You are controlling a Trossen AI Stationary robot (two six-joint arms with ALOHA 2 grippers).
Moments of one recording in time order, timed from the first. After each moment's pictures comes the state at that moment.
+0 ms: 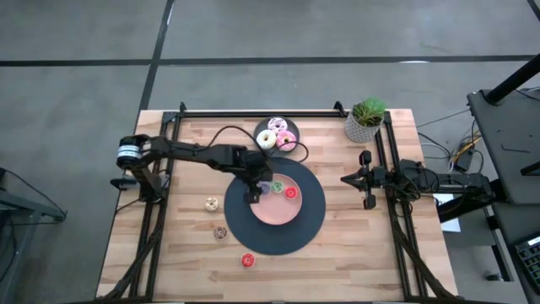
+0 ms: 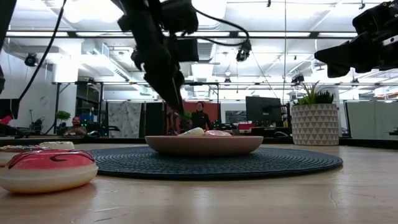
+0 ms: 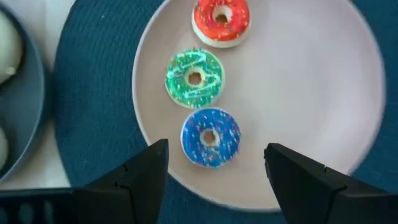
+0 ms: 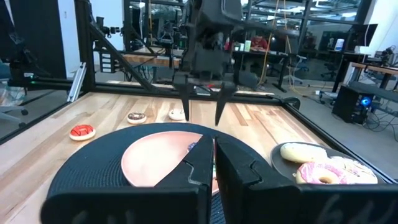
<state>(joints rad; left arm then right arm) 0.08 1.71 1.23 -0.60 0.04 0.13 -0.02 0.02 0.01 0.01 -0.02 -0.05</state>
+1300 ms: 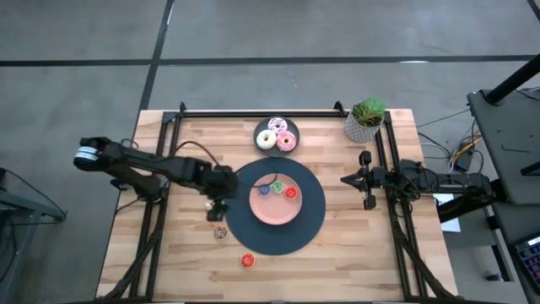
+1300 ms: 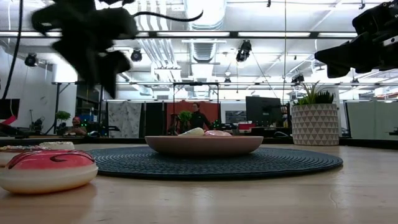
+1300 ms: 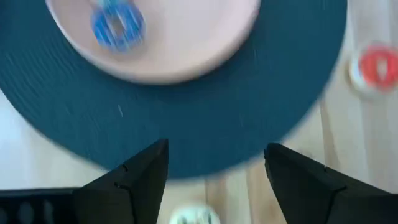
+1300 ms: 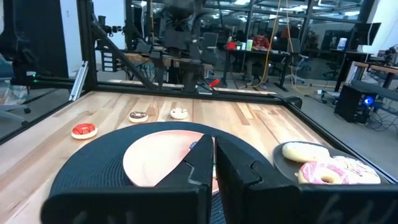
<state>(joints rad) -0.12 1.30 0.93 -0.73 0.04 -0.06 -0.02 0.02 0.01 0.01 -0.02 -0.05</state>
